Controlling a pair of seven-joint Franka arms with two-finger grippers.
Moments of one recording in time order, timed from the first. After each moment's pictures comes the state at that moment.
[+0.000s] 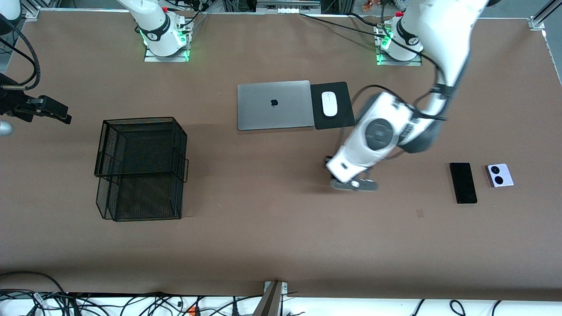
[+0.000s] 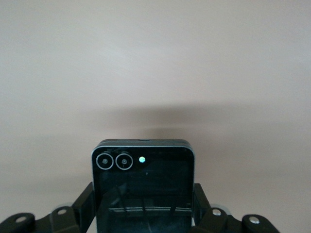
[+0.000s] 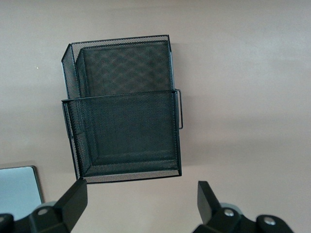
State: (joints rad) left arm -0.29 0.64 -0.30 -1.53 0.10 2.09 -0.57; right arm 0.03 0.10 -0.06 -1.53 -0.01 1.59 0.00
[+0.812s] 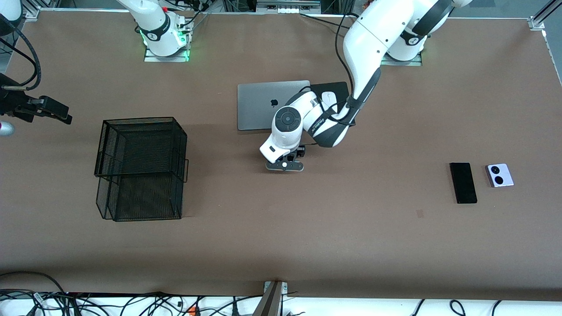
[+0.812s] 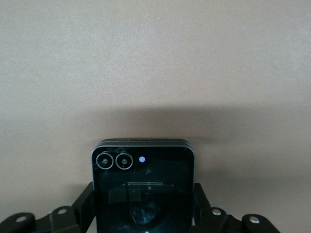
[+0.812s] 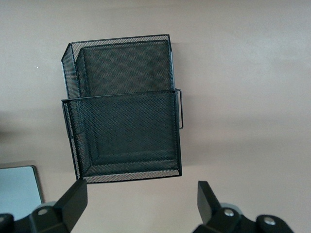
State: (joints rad) left arm -0.62 0.91 -0.18 -1.37 0.10 2.26 -0.77; right arm 0.03 0.10 -0.06 -1.53 -0.01 1.59 0.00
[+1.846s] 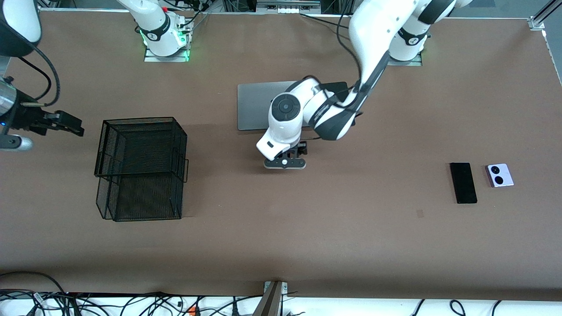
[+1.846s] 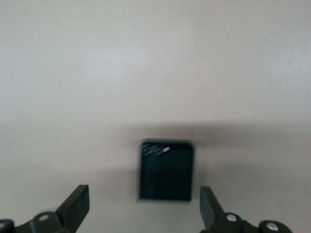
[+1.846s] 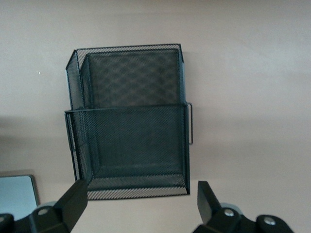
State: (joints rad) left arm -0.60 0.74 -0.16 -1.29 0.10 1.99 -0.80; right arm 0.03 0.17 -0.02 -1.54 -0.01 1.68 0.01
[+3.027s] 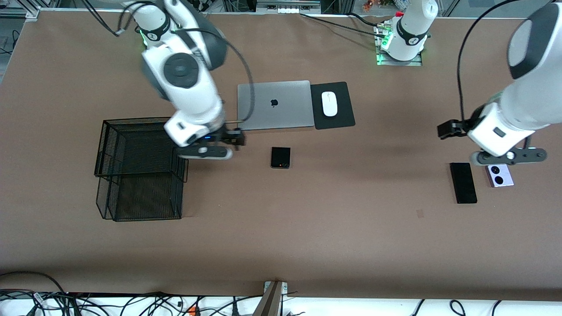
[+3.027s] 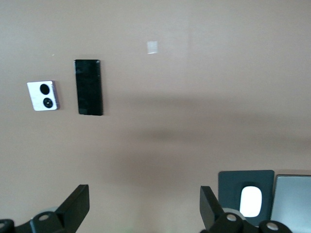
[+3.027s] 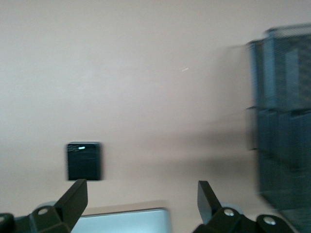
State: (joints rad) left arm 0.00 0.31 -0.15 -1.30 0.10 1.41 -0.21; right arm 0.18 0.47 0.52 -1.55 -0.29 2.02 0.84
